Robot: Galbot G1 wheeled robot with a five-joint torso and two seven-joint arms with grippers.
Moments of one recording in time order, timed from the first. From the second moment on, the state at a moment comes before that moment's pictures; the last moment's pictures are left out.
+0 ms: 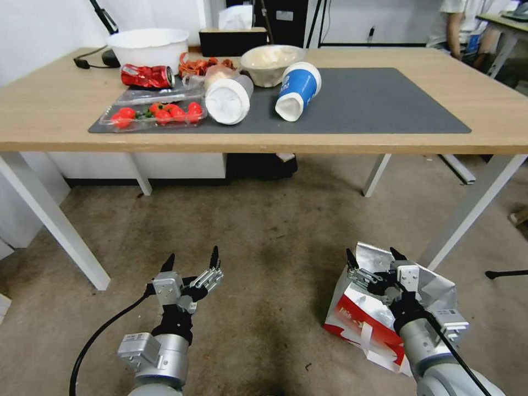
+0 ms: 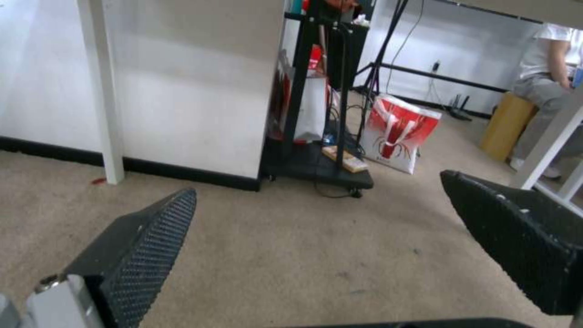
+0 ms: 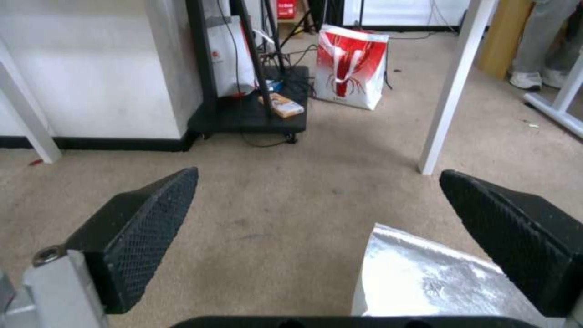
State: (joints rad) left arm 1.83 -1.48 -0.37 -2.34 -0.23 0.03 -0.16; right arm -1.76 1.44 0.63 2.34 0.16 -0.27 -0.06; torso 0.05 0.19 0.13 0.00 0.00
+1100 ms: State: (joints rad) left arm 1.84 -1.49 -0.37 -2.34 -0.23 0.02 -0.16; right arm -1.77 1.44 0.64 2.33 0.17 -0.26 -0.06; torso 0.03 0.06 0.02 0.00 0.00
